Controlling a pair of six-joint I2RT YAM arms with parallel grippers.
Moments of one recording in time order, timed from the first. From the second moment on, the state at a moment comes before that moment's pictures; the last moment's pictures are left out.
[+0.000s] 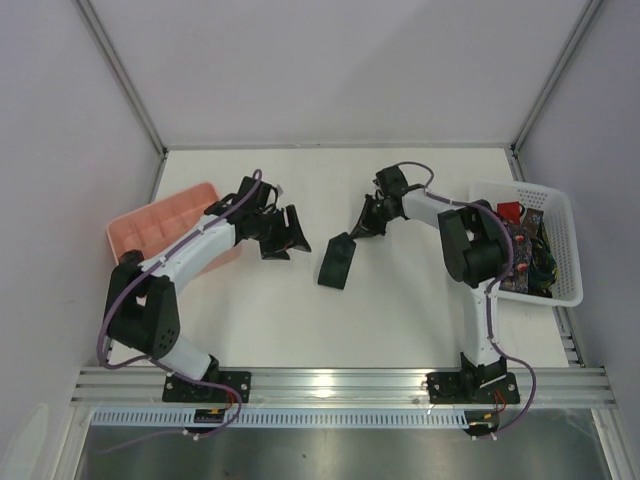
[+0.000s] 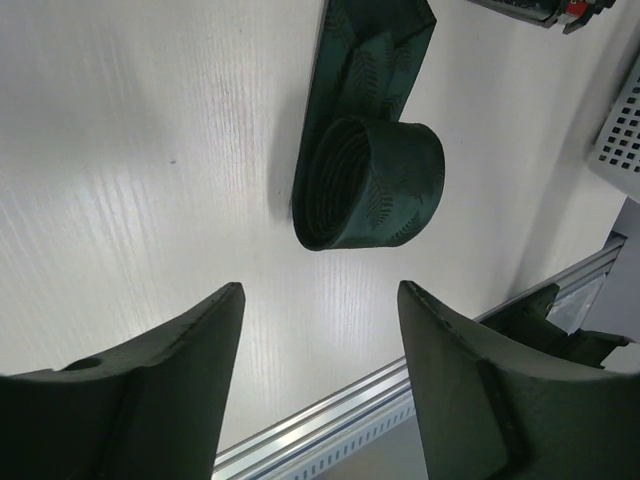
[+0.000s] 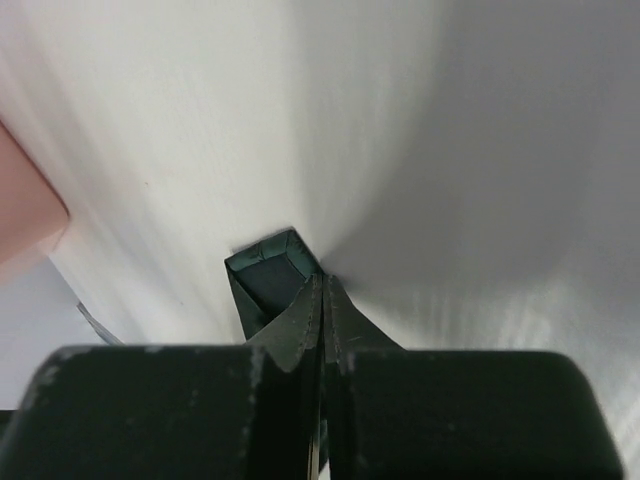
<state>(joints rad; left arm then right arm) -0.39 1.55 1.15 -0.62 0.35 -0.61 0.37 2.21 1.57 -0.41 -0.45 0.67</state>
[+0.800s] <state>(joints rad) -0.31 1.45 0.88 -0.57 0.47 -0.66 0.49 1.73 1.29 -0.57 -0.39 0.56</state>
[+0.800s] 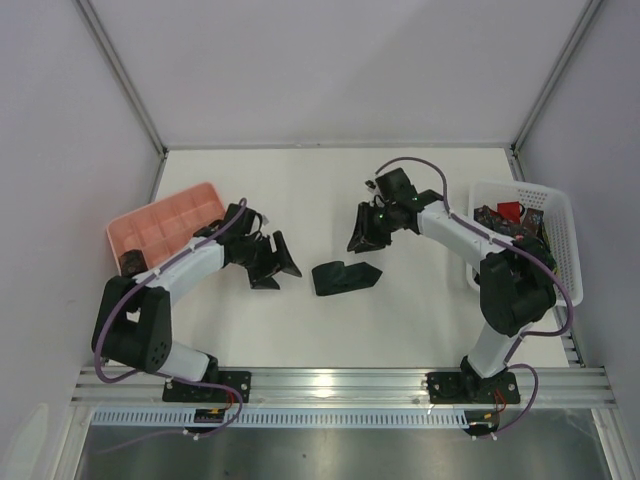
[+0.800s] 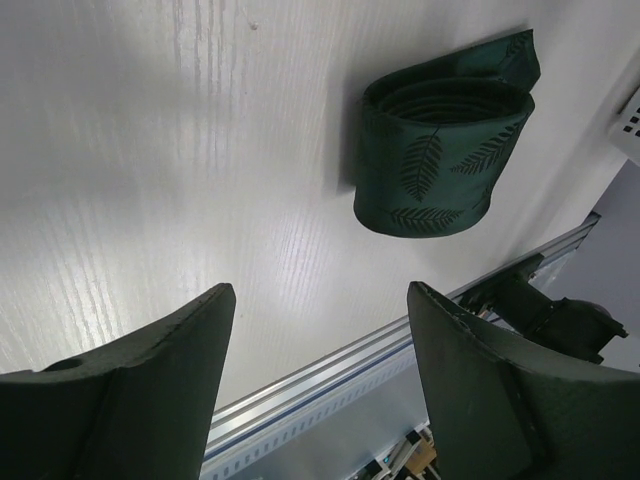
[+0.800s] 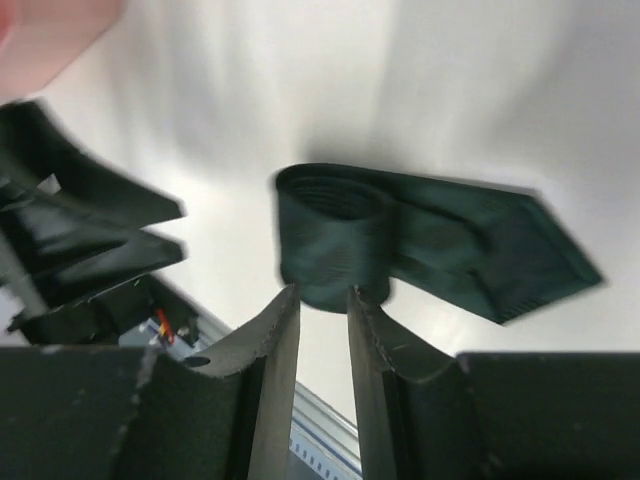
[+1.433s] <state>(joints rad) -0.28 1.41 0.75 -0.41 0.56 -0.76 0.63 1.96 1.41 -0.59 -0.65 0.51</state>
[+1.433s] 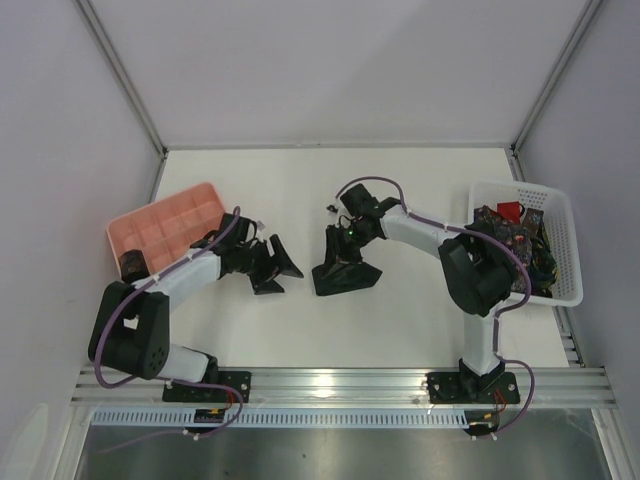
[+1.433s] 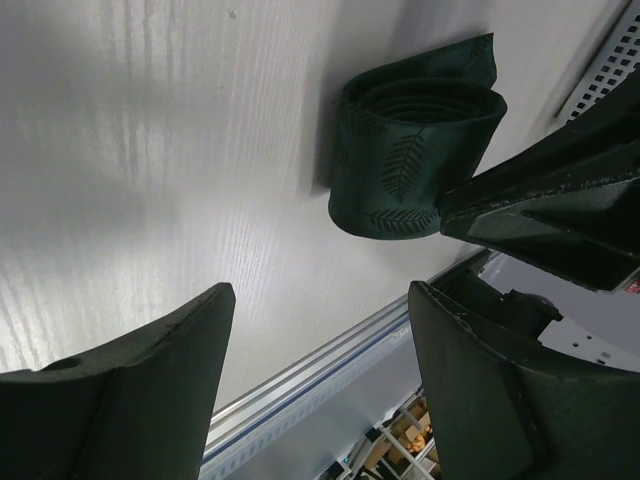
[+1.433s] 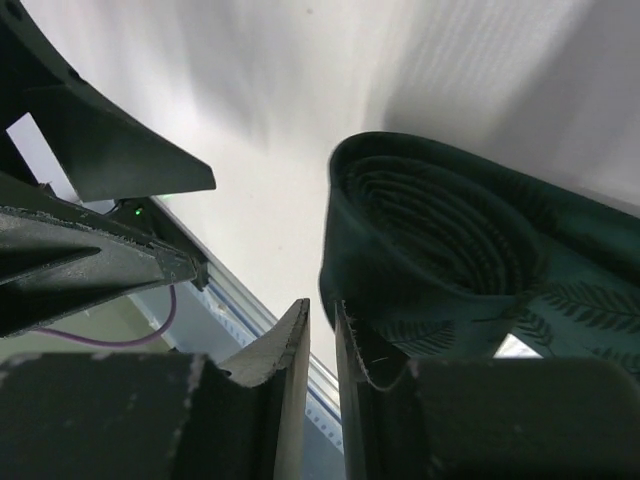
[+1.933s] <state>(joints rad) -0.28 1.51 0.70 -0.22 0.66 -0.86 0.54 1.96 1.35 -0.59 -0.61 0.48</state>
